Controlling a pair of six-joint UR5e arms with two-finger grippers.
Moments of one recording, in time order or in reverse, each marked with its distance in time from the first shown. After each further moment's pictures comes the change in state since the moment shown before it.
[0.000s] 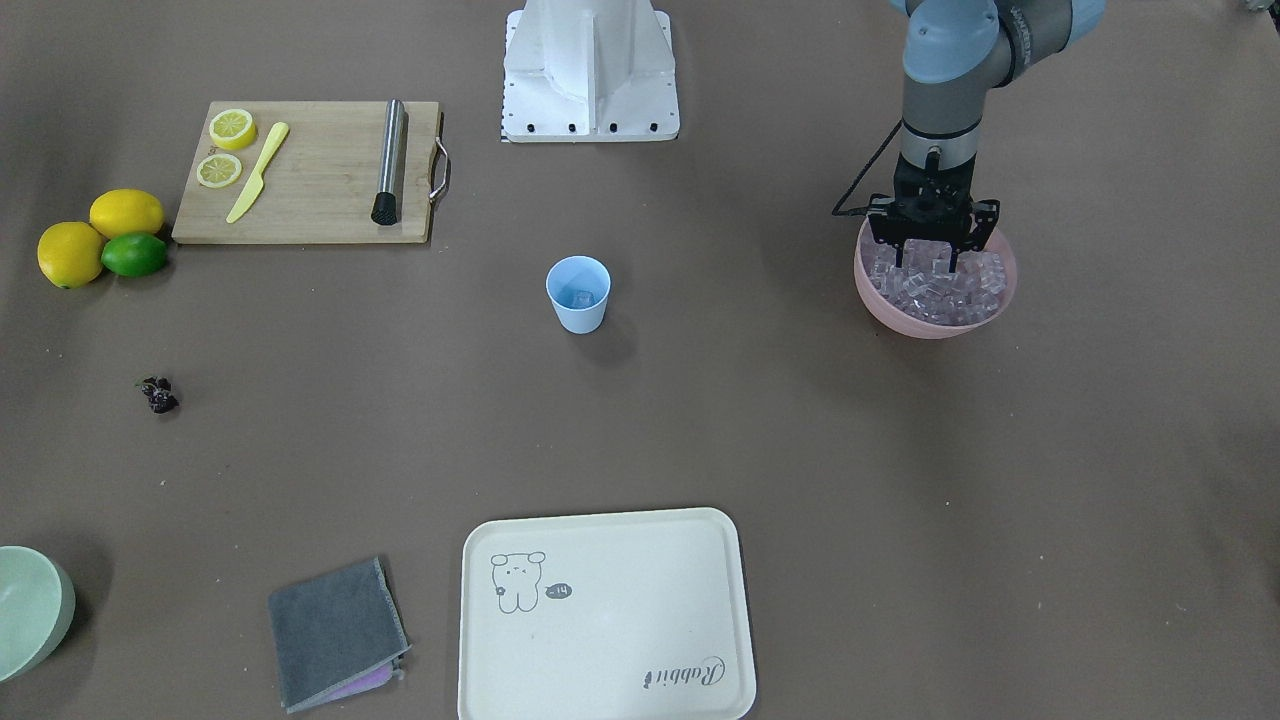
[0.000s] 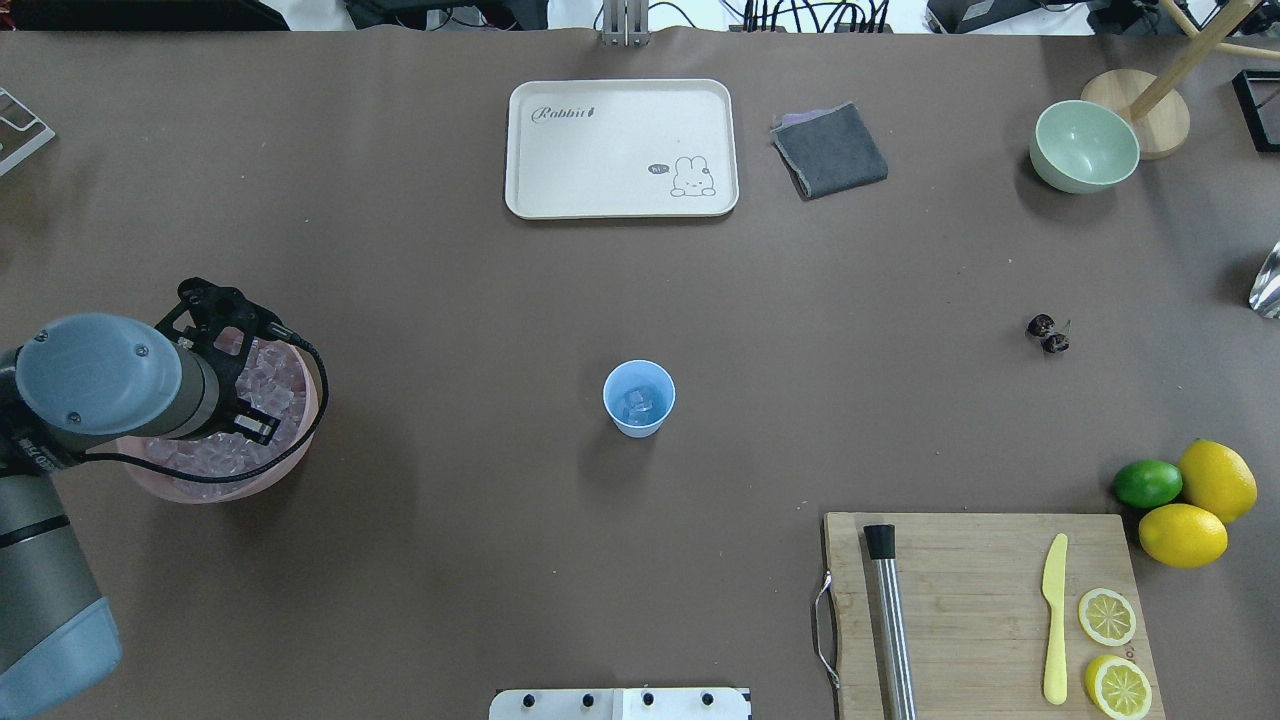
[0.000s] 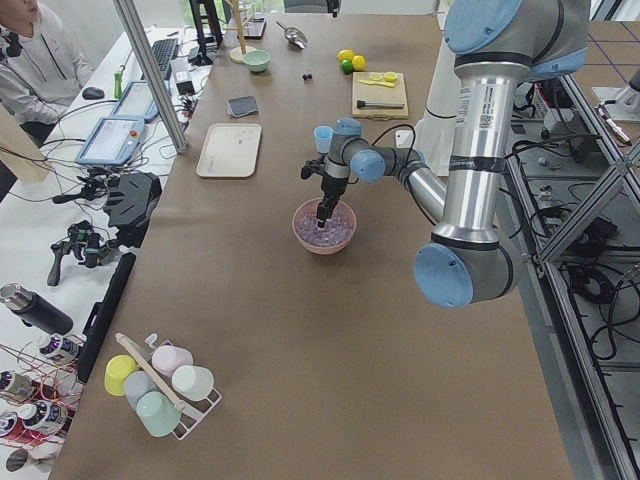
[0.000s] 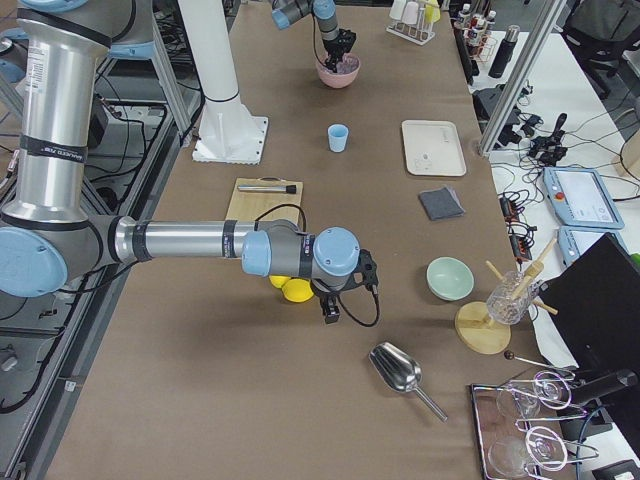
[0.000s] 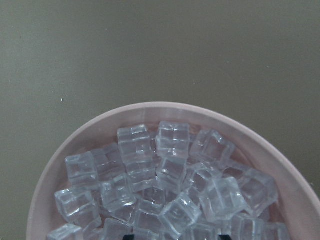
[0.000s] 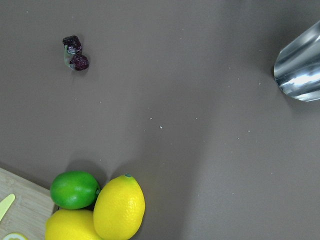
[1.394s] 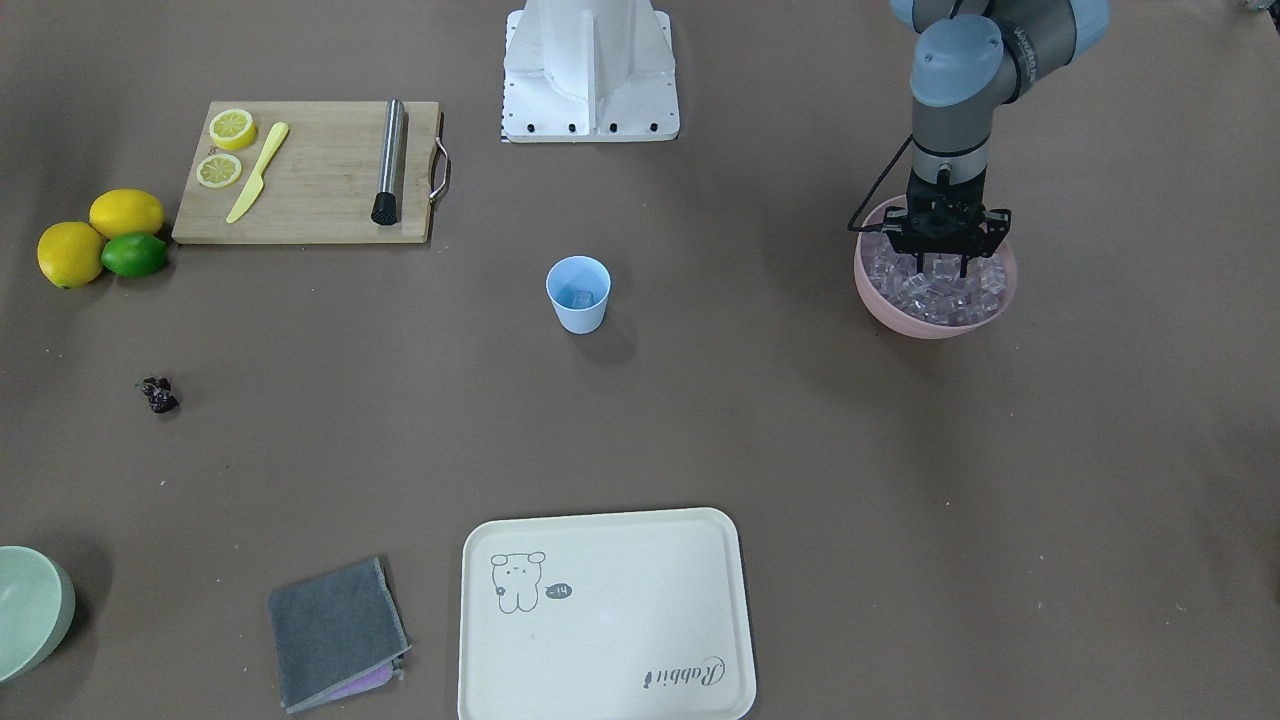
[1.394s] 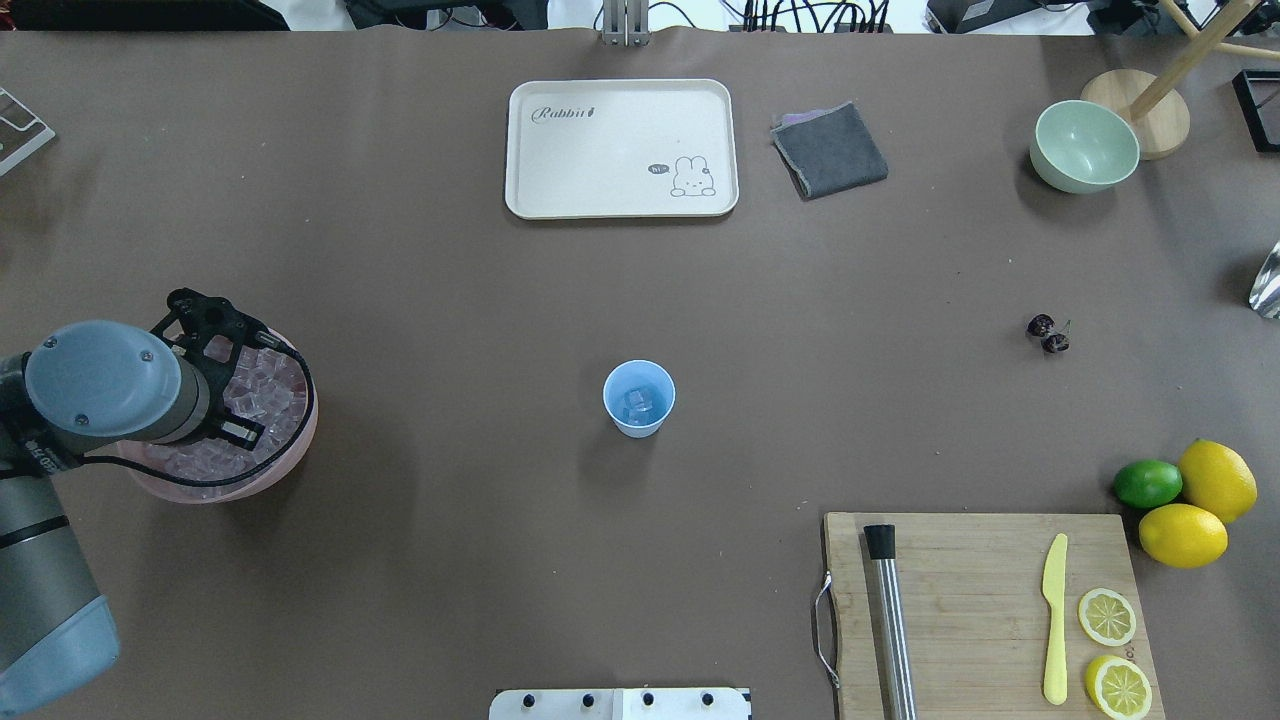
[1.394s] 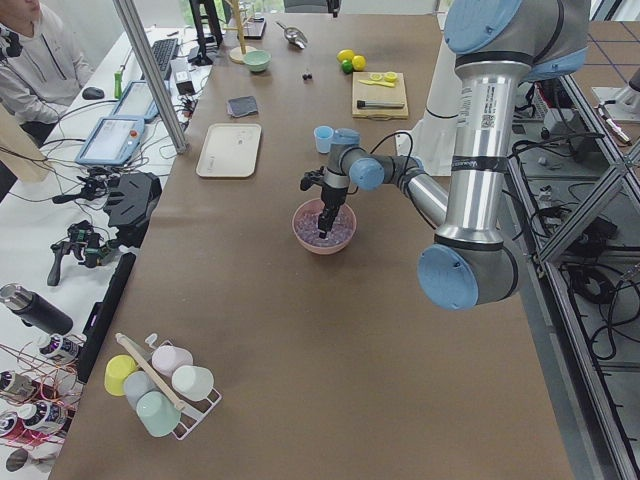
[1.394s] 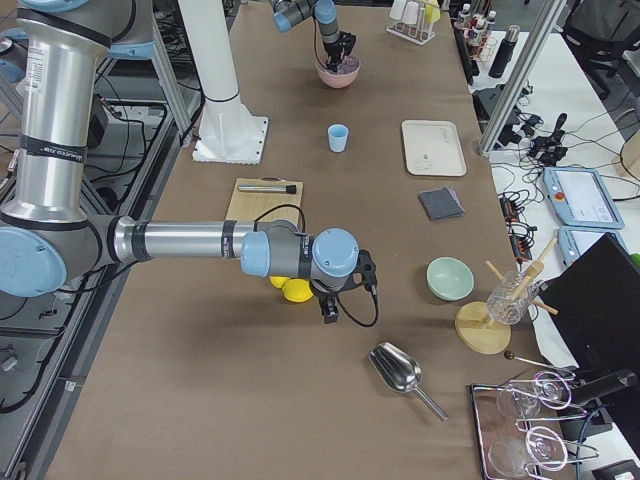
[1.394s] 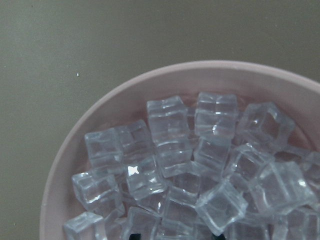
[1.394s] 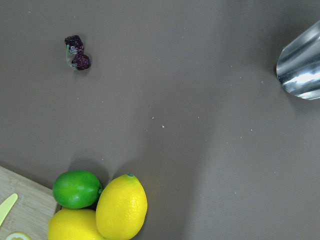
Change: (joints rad) left arm 0.000 0.019 0.037 -0.001 -0.002 -0.011; right arm 0.000 -0.002 0.000 0.000 0.009 0.001
